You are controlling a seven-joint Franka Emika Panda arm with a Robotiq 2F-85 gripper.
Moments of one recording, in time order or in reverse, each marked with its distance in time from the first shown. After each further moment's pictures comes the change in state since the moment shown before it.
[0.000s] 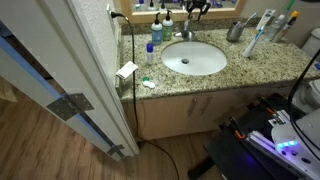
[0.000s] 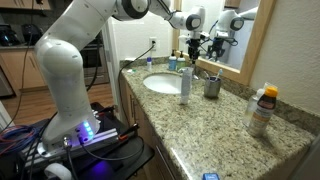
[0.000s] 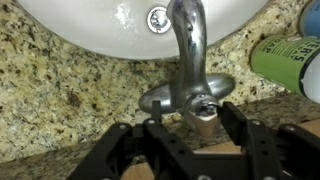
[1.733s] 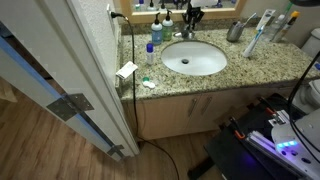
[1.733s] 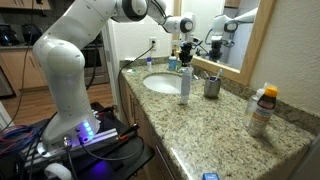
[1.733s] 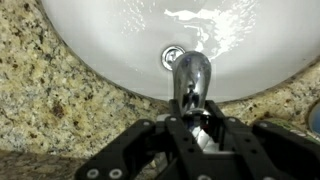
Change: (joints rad) arm 0.065 0.026 0.028 -0.005 -0.129 -0.118 -0.184
